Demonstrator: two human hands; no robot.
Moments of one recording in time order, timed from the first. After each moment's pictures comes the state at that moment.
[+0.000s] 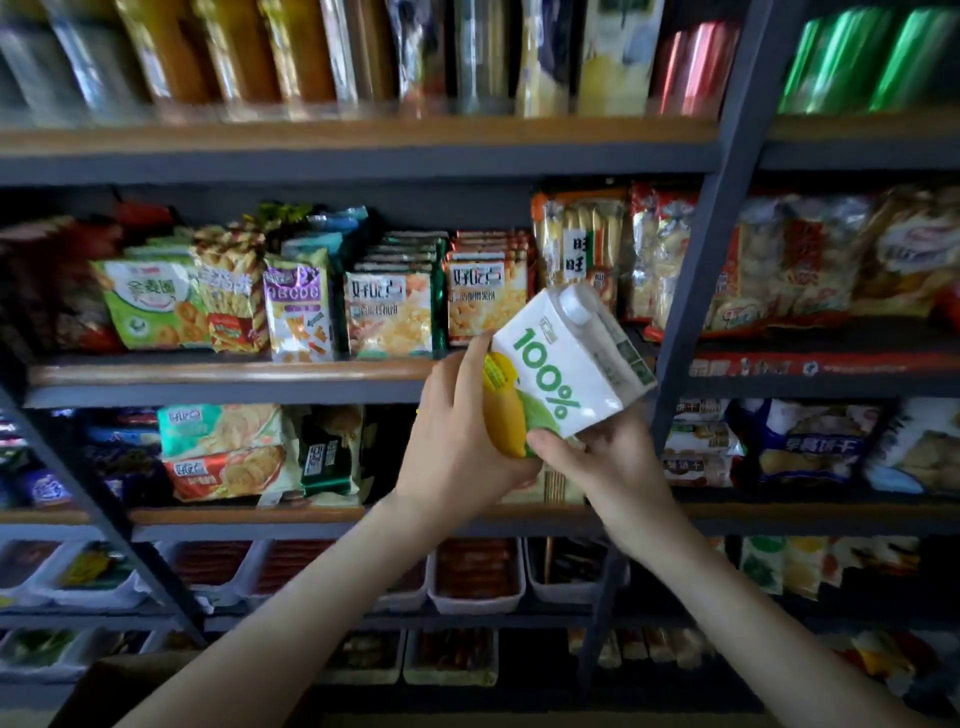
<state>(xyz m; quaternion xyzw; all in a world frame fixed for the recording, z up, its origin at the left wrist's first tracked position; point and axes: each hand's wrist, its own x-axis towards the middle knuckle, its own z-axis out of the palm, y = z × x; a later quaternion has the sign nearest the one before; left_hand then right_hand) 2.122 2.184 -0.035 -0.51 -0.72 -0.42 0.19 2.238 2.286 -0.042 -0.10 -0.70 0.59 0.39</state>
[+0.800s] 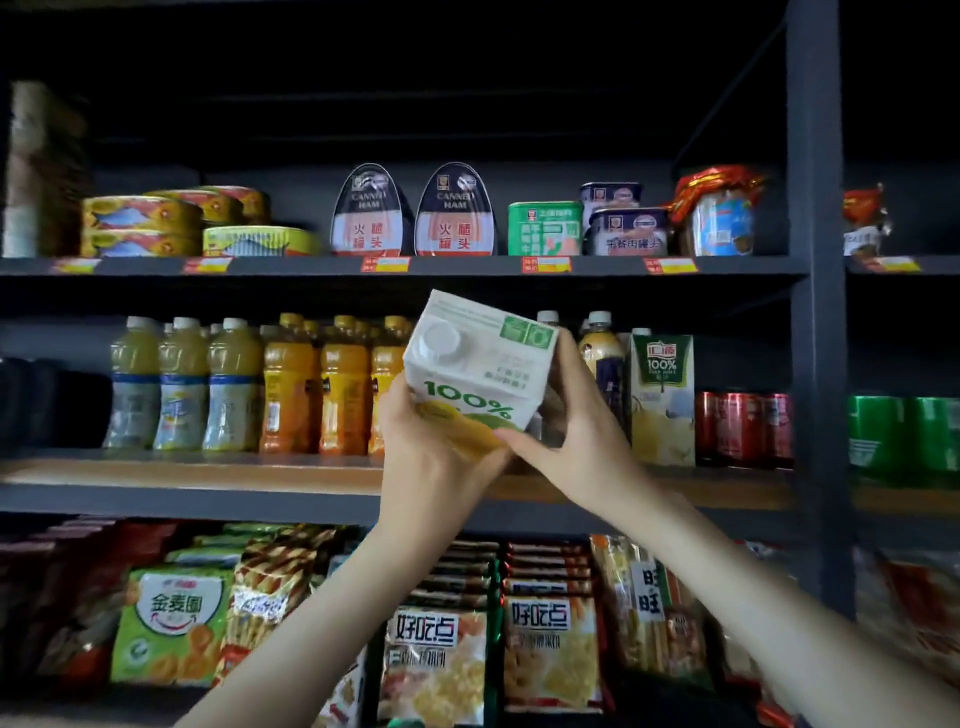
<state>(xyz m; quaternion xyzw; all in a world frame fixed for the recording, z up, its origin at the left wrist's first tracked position) 1.958 2.233 0.174 -0.47 -0.46 -0.55 0.51 2.066 2.345 0.208 0.13 -0.82 0.19 0.52</state>
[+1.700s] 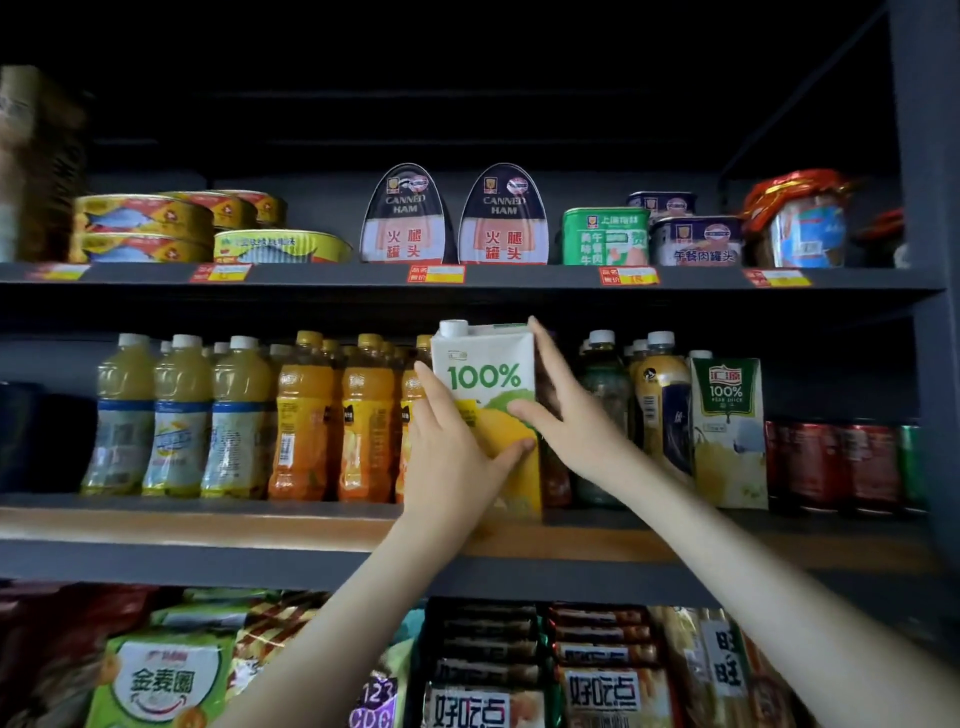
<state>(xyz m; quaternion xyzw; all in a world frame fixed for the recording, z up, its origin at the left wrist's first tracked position) 1.876 2.248 0.206 -0.39 -0.68 -0.50 0.37 1.963 2.357 0.247 0.06 -0.86 0.28 0.43</state>
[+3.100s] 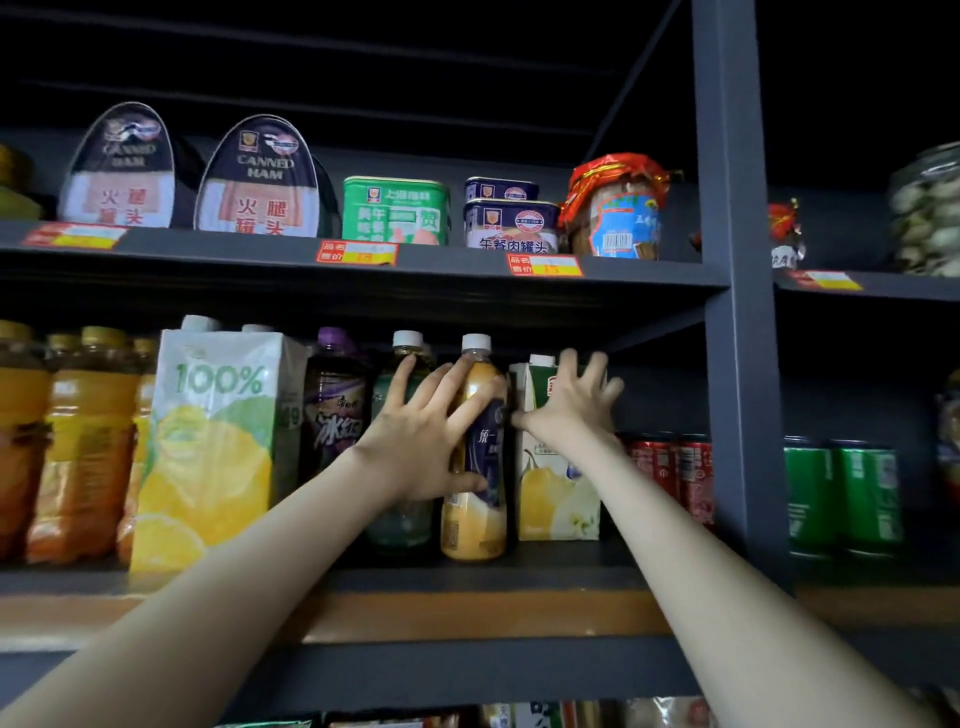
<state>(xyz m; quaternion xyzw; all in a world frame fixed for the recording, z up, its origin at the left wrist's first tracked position) 1.910 2.430 0.260 -0.49 -0.70 0.04 0.52 2.021 2.576 0.285 -0.36 -0.80 0.06 0.48</state>
